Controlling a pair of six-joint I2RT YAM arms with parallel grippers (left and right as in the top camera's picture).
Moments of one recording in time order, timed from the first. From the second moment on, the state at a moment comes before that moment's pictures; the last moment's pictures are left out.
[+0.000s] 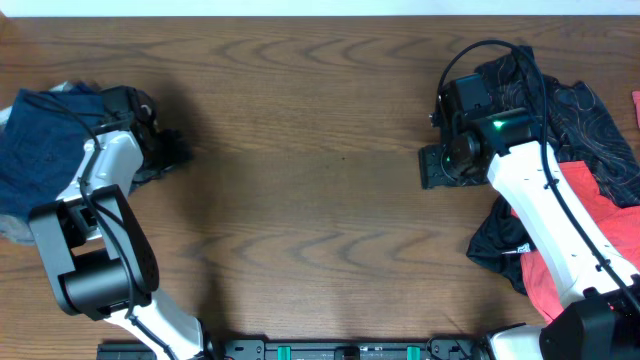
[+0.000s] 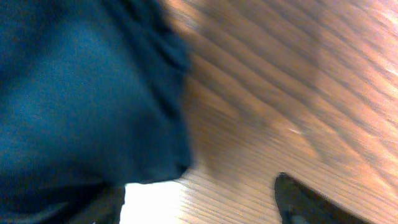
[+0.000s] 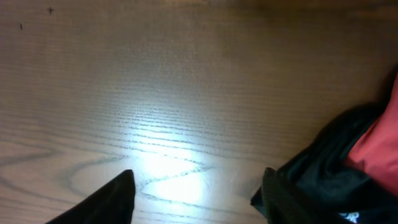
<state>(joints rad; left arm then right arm) 0.27 1.88 1.20 -0.59 0.08 -0.22 0.28 1.57 1.32 -1.10 0.01 0.23</state>
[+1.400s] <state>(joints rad) -0.37 0.36 0.76 -0.86 0.06 -0.20 -0.07 0.52 0.76 -0.82 -0.16 0.21</state>
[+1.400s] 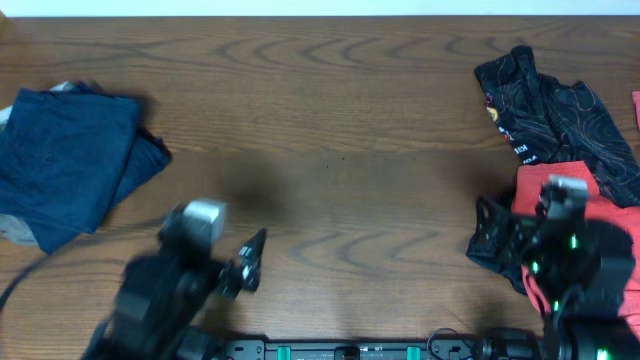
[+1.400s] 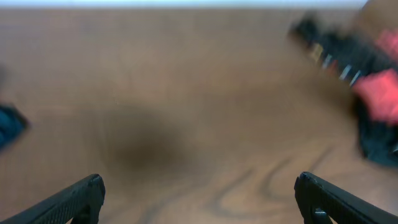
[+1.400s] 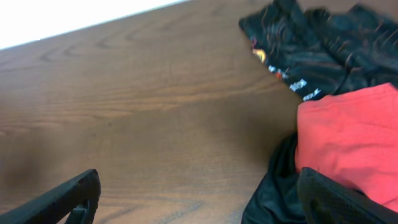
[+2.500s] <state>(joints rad) -0.37 0.02 0.76 -1.21 0.05 -0.20 -0.02 0.19 0.71 -1.05 -0.10 0.21</state>
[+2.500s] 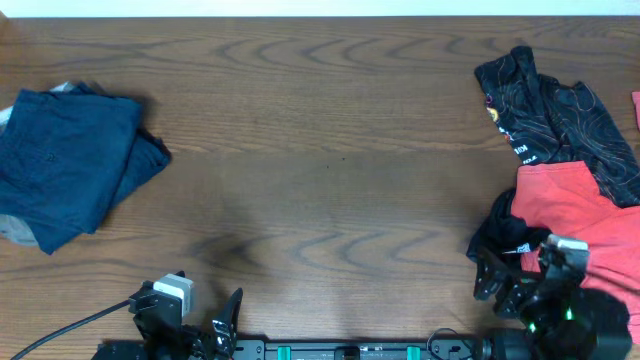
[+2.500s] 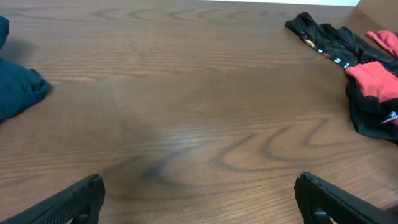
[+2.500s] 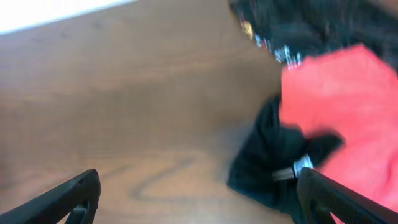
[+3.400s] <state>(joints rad) -0.37 0.03 0.76 -1.21 0.05 -0.20 0.02 0.01 0.01 -0.06 -0.14 -0.11</state>
